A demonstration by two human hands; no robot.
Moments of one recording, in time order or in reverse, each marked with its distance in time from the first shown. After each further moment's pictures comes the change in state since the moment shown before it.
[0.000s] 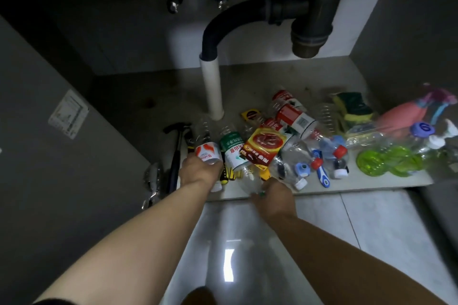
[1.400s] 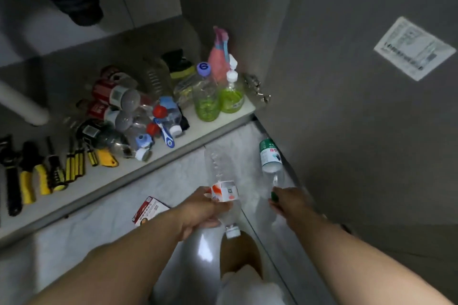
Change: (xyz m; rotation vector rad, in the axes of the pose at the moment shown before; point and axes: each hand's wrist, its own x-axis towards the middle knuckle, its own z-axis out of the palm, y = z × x) left_hand -0.274 0.020 0.193 0.045 -1.153 0.037; right_hand -0.069 0.374 -0.124 0.995 0.246 0.862
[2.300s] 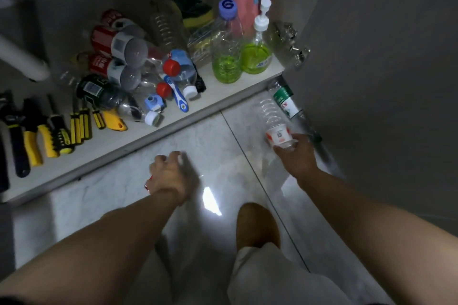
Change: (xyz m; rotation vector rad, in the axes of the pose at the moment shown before) left_hand 0.044 -0.058 -0.077 0.759 0.667 -0.086; right_hand 0.023 -0.020 0.044 -0.421 -0.005 -0.453
